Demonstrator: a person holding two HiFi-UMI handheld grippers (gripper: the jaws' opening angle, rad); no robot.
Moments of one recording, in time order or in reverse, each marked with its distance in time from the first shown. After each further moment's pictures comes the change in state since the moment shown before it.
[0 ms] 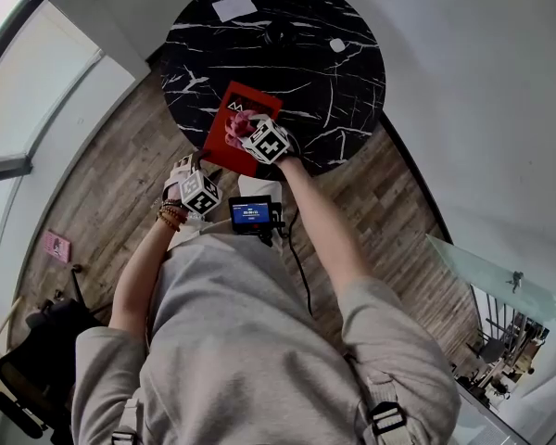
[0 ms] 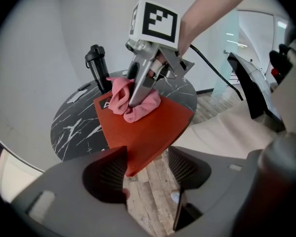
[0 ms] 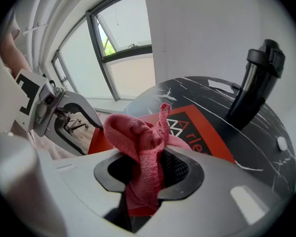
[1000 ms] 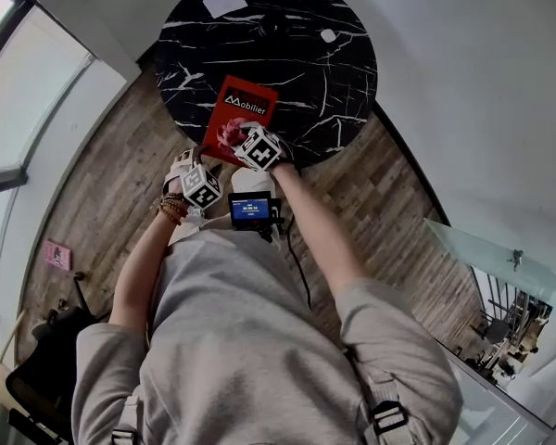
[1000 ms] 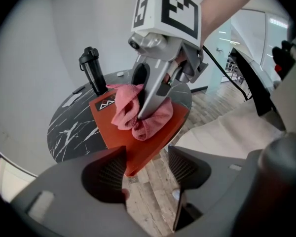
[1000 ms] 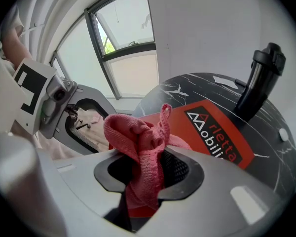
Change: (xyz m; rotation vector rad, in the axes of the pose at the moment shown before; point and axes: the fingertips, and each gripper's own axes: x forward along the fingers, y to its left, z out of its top) left arm 0.000 -0.003 -0.001 0.057 -0.009 -0.037; right arm 0.002 0.047 -0.011 0.028 0.034 0.005
